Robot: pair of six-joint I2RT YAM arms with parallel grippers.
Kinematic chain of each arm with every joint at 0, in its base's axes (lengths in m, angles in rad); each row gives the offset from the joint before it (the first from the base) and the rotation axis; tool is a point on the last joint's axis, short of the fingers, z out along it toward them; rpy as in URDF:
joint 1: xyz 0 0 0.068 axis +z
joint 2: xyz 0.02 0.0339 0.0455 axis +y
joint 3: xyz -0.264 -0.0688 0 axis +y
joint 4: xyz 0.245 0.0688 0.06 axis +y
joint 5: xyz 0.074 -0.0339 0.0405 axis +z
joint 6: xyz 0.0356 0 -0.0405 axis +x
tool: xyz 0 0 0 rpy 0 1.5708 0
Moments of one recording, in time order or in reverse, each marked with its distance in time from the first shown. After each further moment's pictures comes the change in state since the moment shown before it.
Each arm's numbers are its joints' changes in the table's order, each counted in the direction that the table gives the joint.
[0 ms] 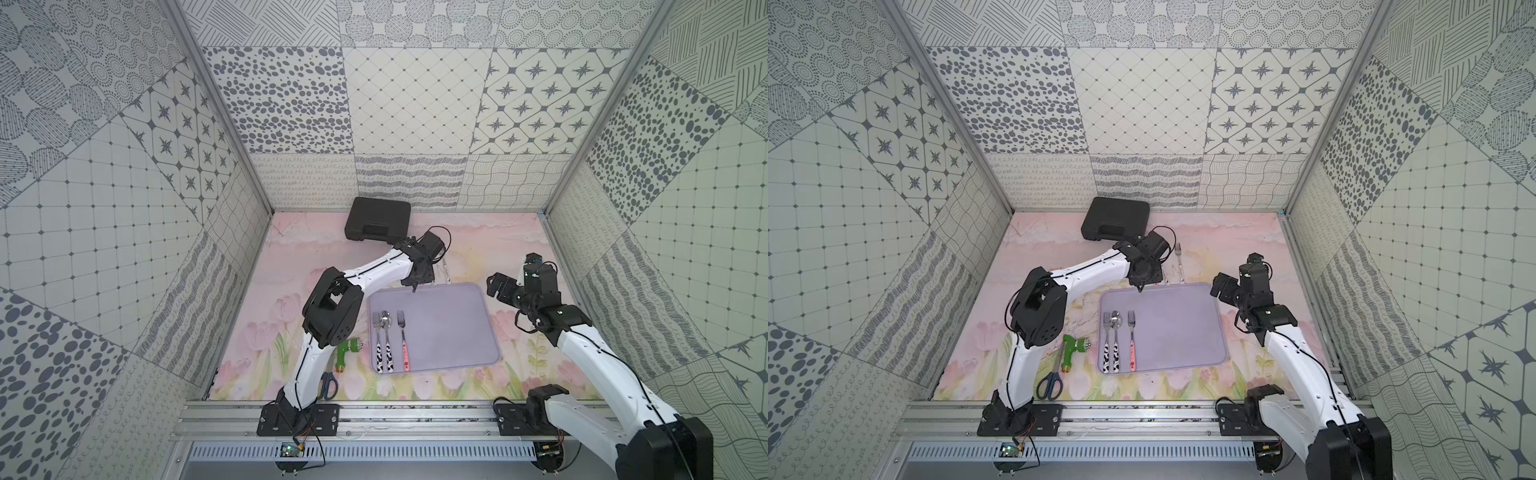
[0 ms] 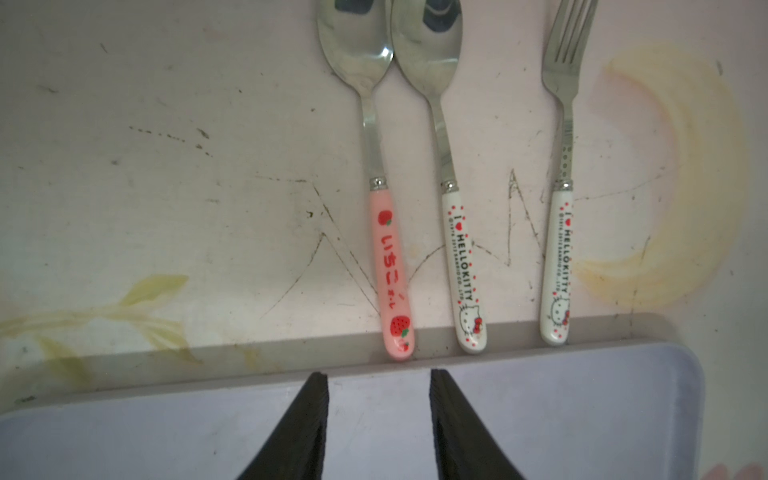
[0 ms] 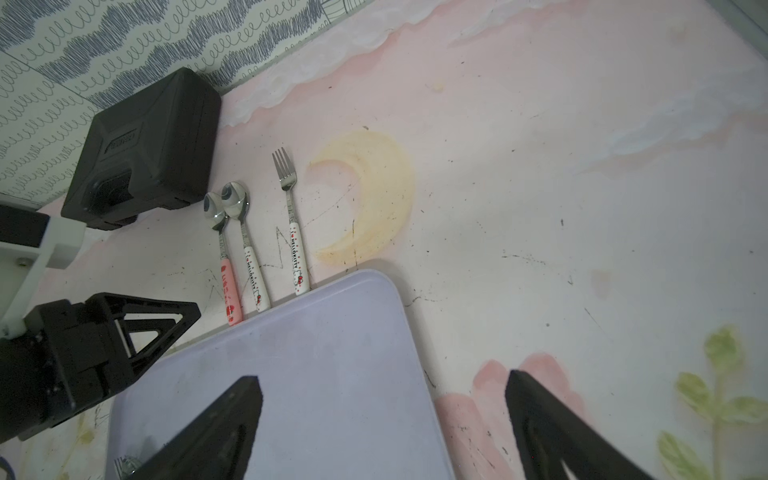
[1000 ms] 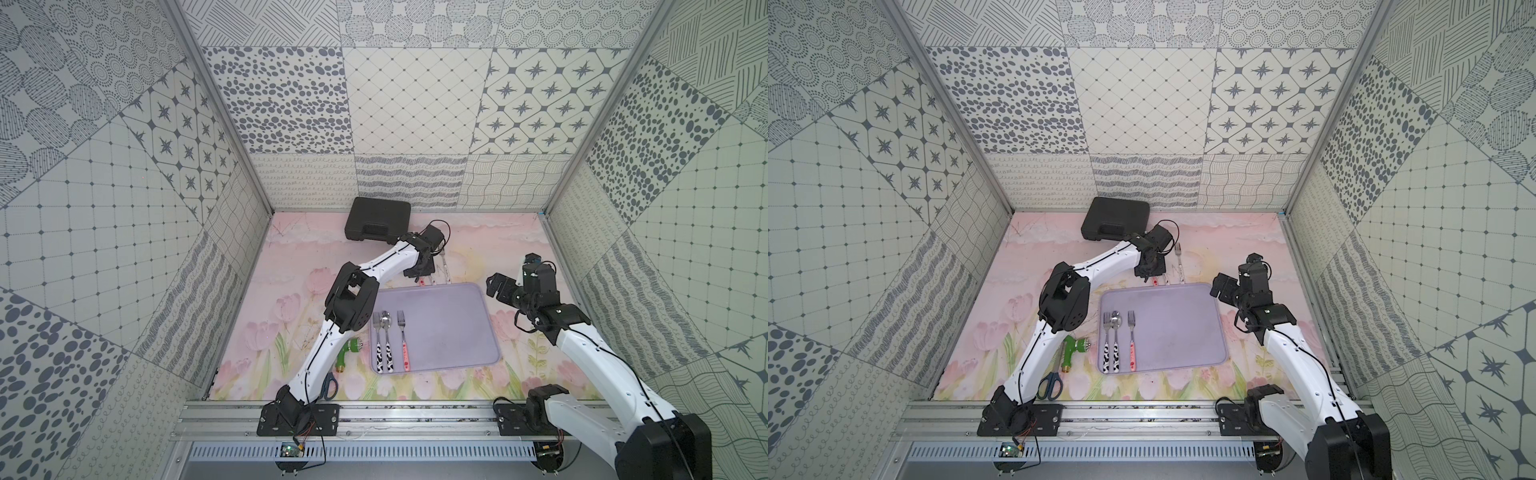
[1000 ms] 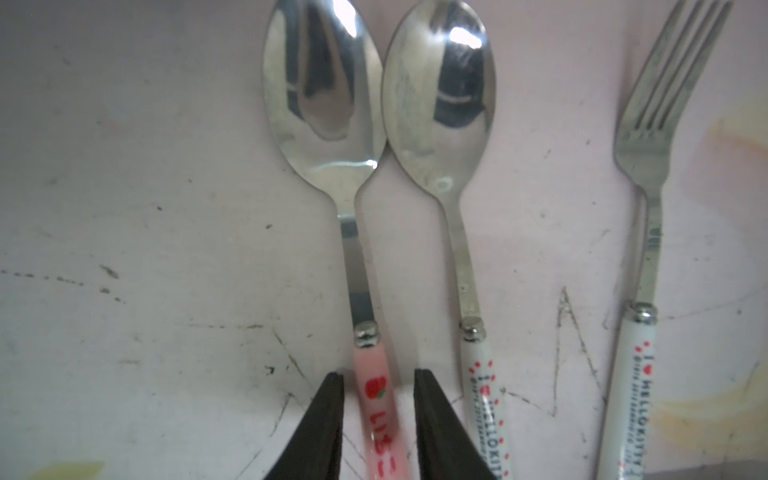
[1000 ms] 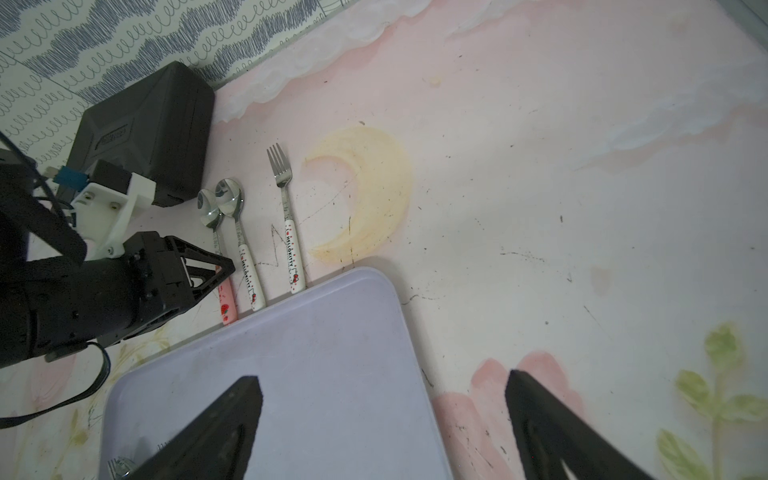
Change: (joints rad) left arm 0.056 0.271 -0.325 0.118 -0.023 0.067; right arm 0.000 0.014 0.000 0.000 -0.002 0.000
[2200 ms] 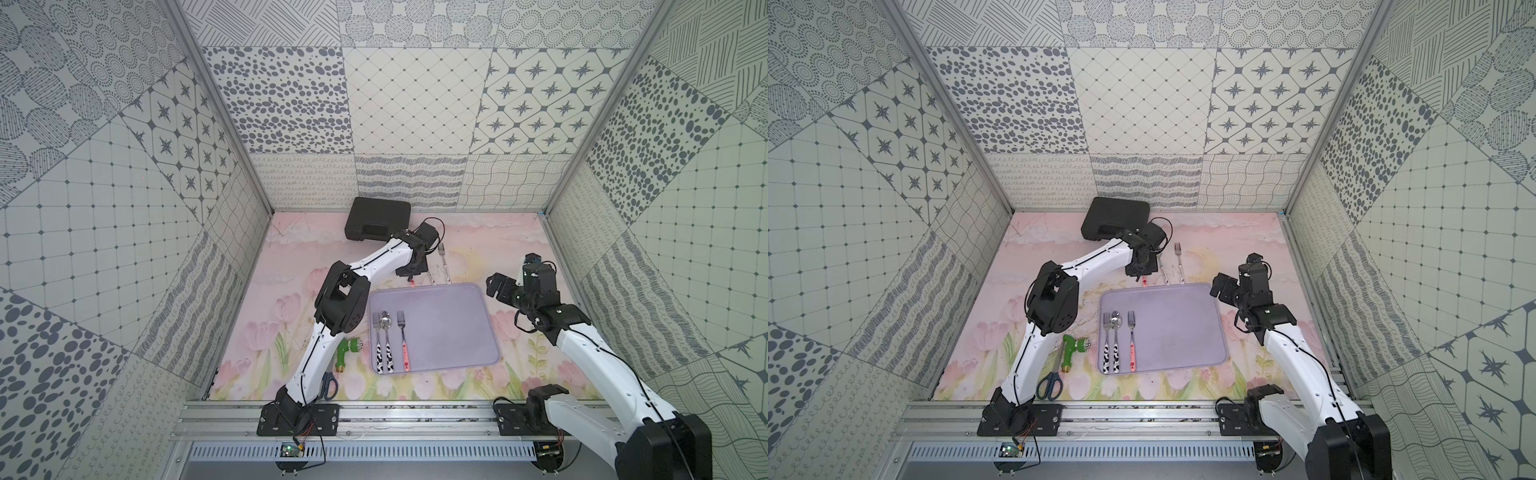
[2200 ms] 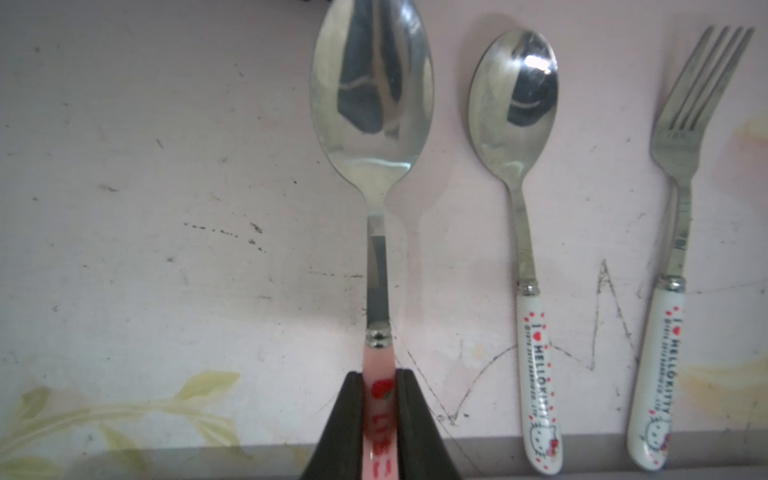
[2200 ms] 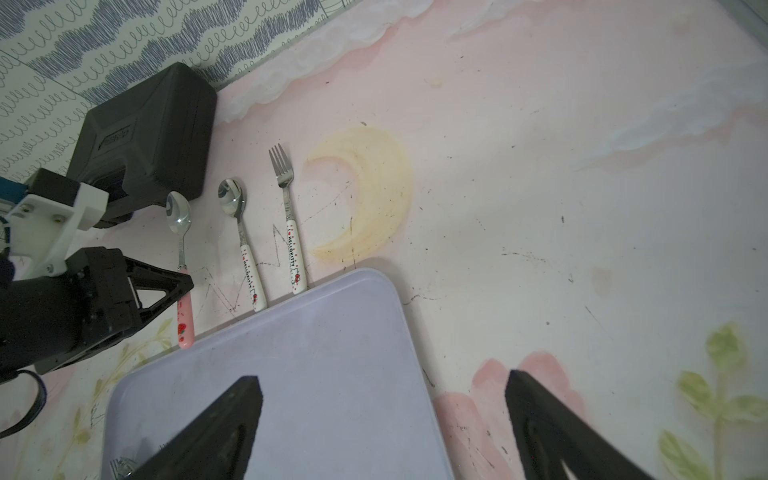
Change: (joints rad) left arm 0.011 -0.131 0.119 0.041 0.056 -0.001; right arm 0.000 -0.003 0.000 0.000 0.003 0.000
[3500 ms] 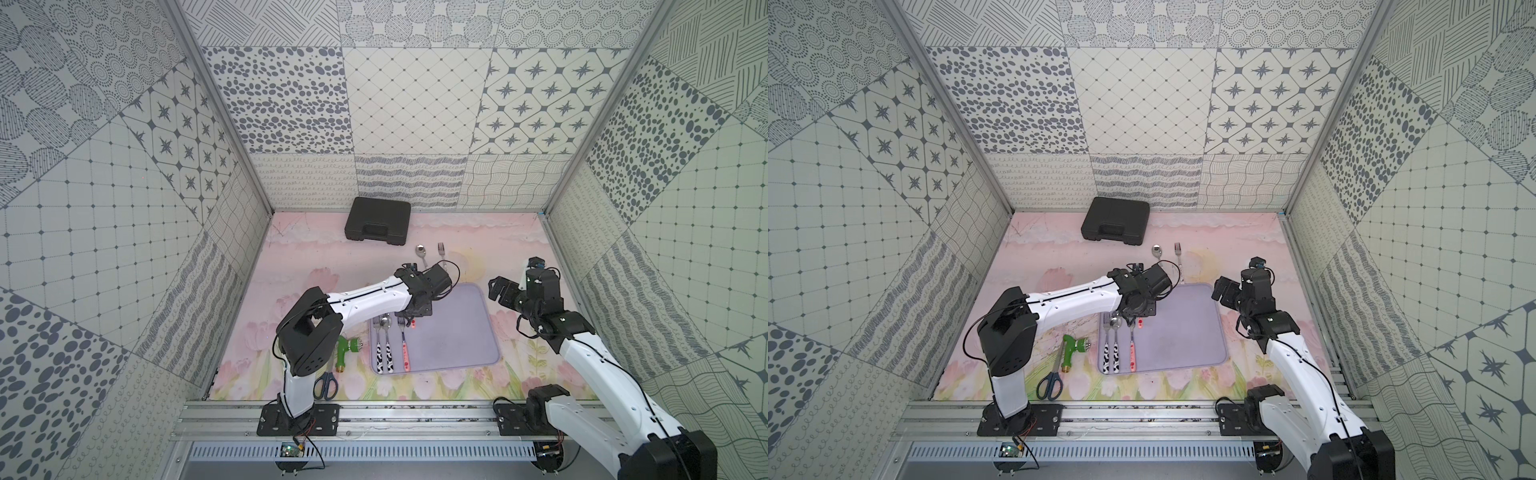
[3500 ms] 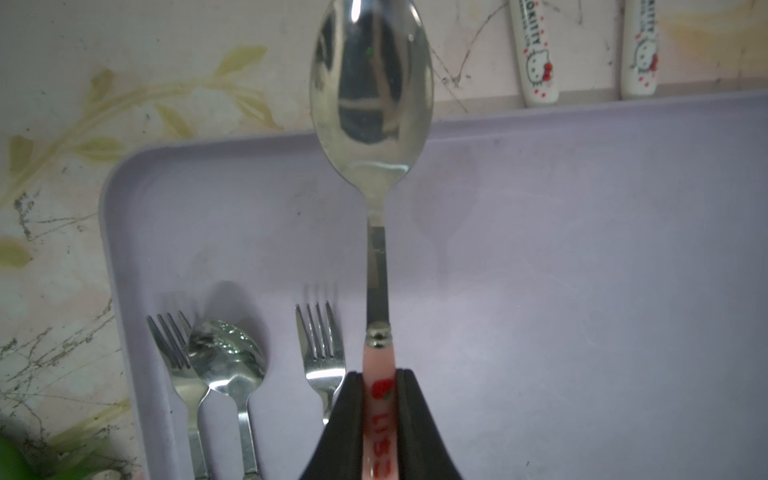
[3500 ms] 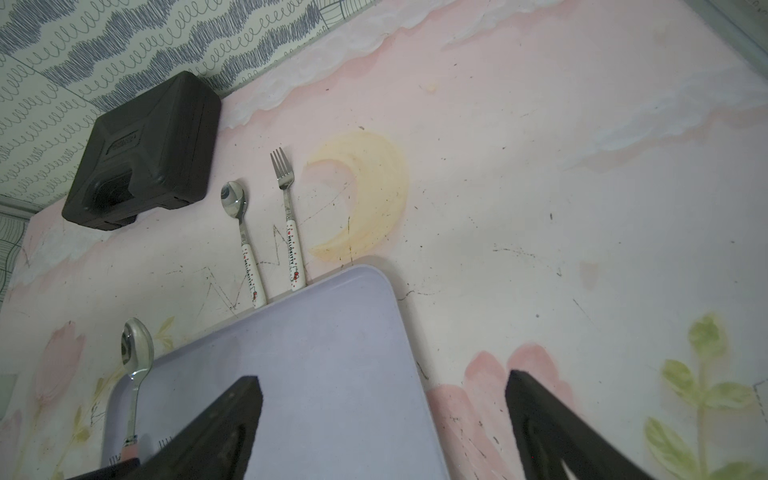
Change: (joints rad) left arm -0.283 -0.443 0.580 -0.067 0.083 -0.177; right arm 0.000 -0.072 0.042 0.000 -0.012 -0.001
